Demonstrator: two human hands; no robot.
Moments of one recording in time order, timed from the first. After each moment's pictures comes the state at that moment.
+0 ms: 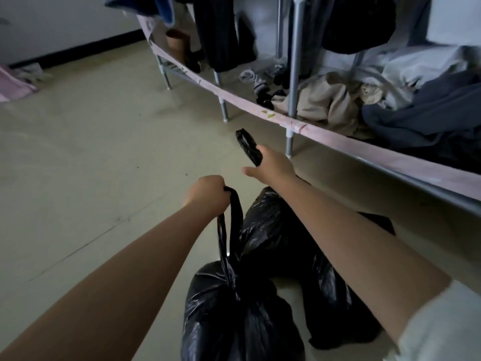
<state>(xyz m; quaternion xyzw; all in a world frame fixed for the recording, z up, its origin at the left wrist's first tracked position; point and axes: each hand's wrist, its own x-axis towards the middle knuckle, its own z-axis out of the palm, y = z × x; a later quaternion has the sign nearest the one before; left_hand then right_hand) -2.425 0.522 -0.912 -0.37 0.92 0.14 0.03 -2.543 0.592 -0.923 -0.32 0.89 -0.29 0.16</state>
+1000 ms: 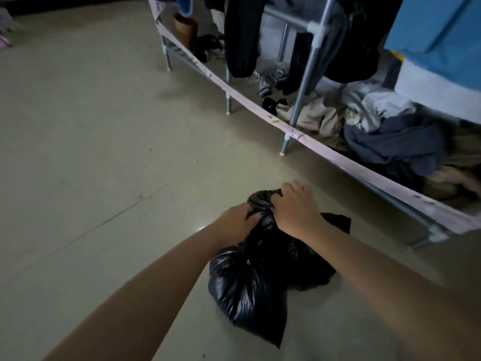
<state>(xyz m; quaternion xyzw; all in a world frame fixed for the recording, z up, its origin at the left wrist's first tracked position) -2.292 0.552 -0.807 -0.23 0.88 0.39 0.12 -2.390 0.656 -0.805 -0.47 0.88 0.10 0.03</state>
